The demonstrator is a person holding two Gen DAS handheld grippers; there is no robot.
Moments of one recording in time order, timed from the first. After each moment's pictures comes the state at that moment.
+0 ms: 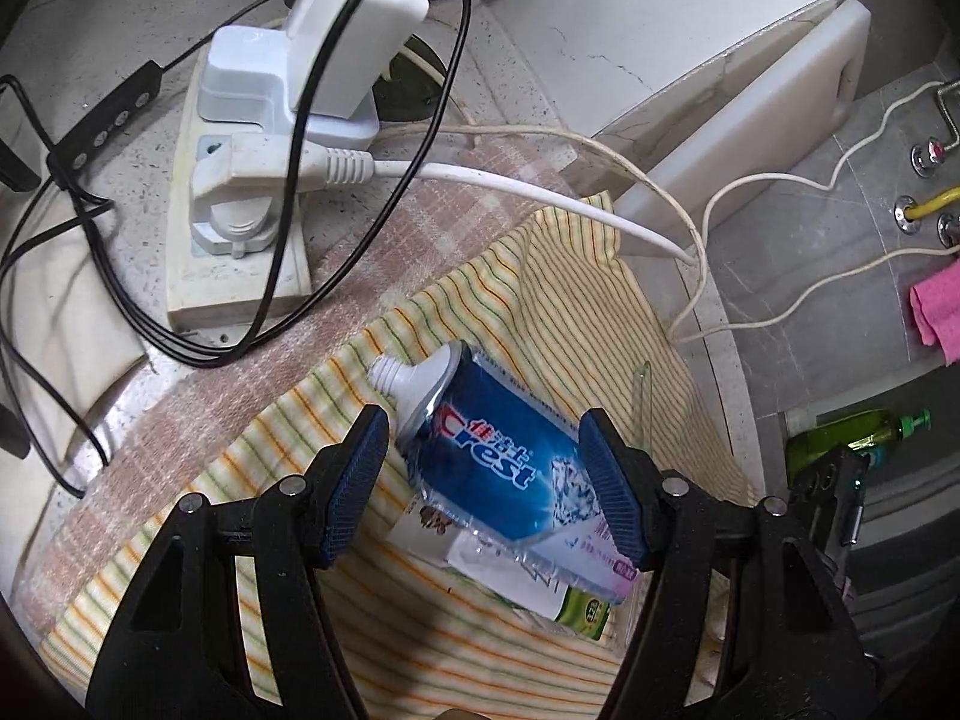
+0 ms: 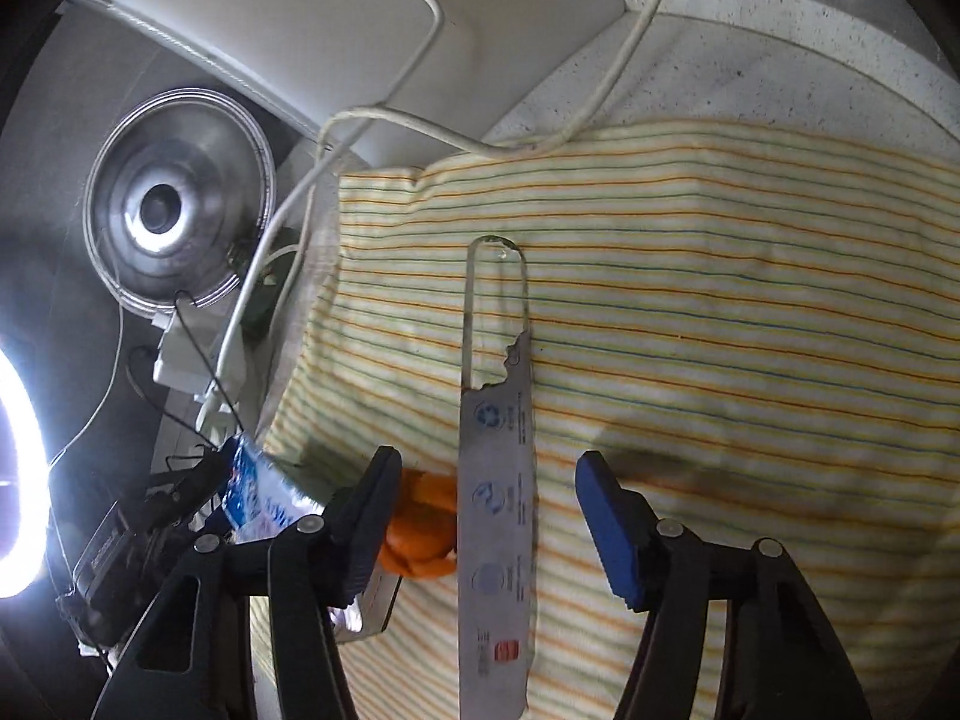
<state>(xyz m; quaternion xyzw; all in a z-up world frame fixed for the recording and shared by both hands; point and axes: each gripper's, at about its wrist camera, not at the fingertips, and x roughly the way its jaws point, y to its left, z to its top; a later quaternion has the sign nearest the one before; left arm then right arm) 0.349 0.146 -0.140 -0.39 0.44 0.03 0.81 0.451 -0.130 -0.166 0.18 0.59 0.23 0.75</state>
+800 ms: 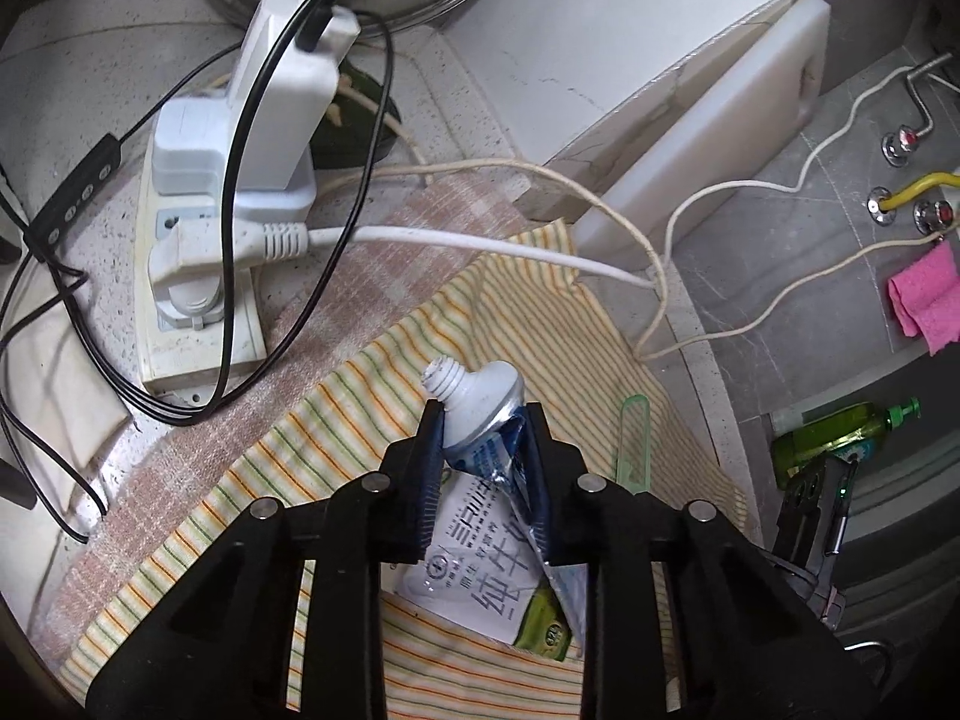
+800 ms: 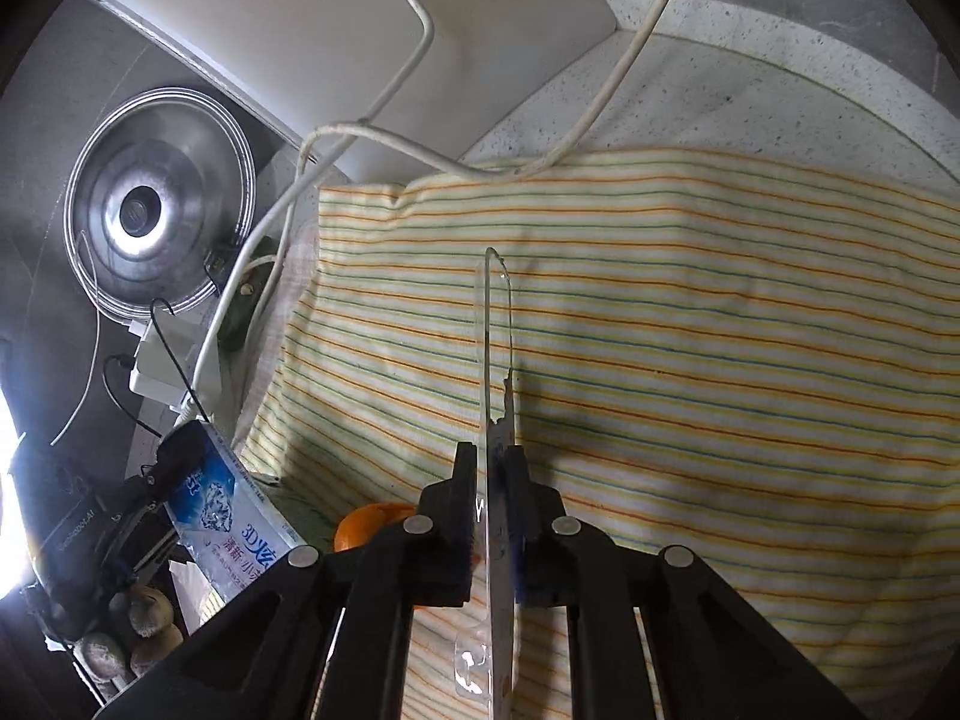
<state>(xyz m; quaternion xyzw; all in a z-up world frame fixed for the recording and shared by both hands) 0.357 0.148 -0.114 -0.37 0.41 0.00 0.83 0.448 -0.140 -0.153 0.15 0.58 0.21 0.77</state>
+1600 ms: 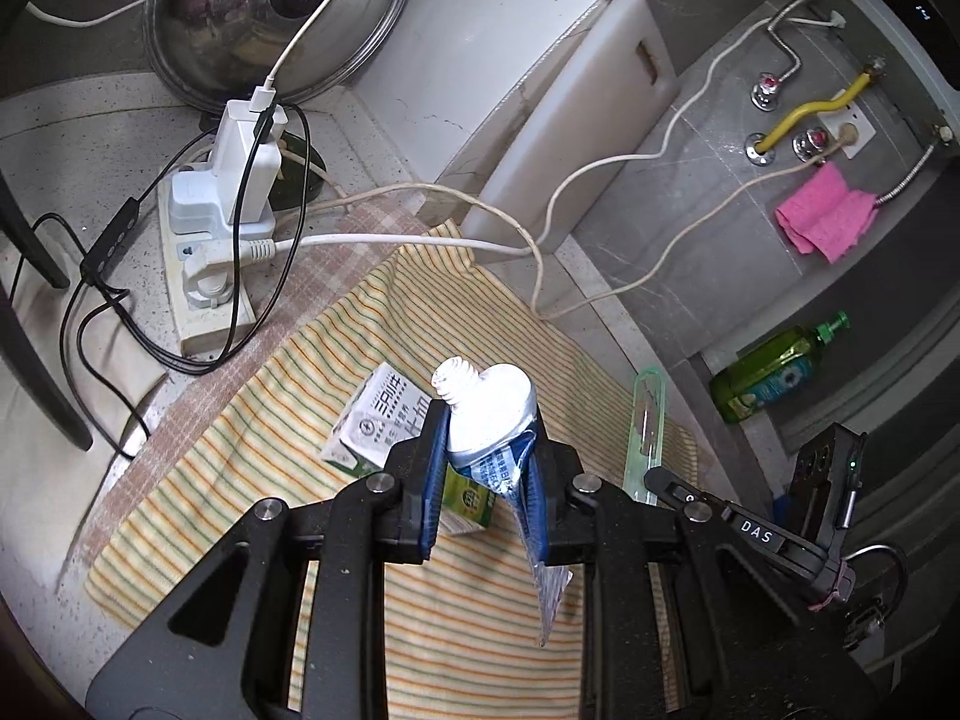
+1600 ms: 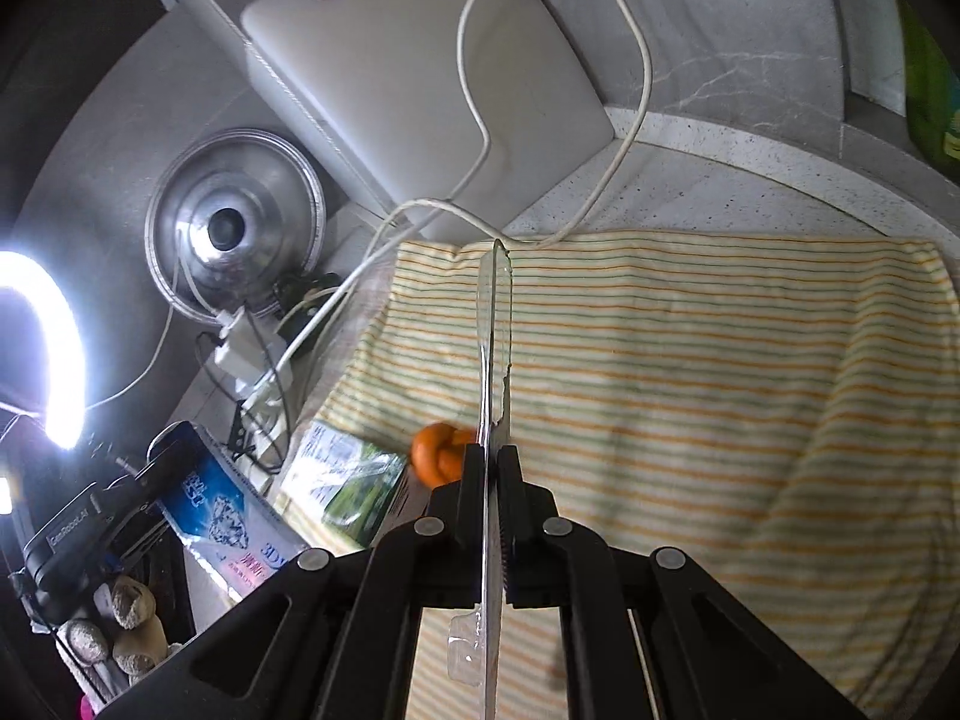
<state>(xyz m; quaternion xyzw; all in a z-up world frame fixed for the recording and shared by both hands) 0.275 0.118 -0.051 -0.32 0.37 -0.06 0.87 0.355 -0.172 -0.077 0.14 0.49 0.22 0.83</state>
